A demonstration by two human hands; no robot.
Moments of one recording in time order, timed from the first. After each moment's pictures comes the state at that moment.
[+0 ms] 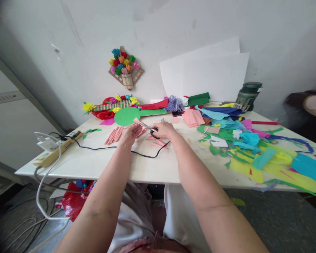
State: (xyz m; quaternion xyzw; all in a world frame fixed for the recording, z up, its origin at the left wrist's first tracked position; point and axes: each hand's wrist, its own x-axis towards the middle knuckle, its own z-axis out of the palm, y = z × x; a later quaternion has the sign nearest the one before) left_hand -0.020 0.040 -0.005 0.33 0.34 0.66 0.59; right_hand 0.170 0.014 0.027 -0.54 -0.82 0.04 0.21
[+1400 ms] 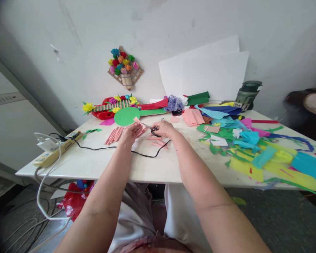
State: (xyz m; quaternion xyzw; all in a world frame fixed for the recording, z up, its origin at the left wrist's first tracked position) left_hand -0.019 0.039 -0.003 0.33 0.33 0.65 0.60; right_hand 0.174 0.019 0.023 -0.49 -0.82 0.13 0.27
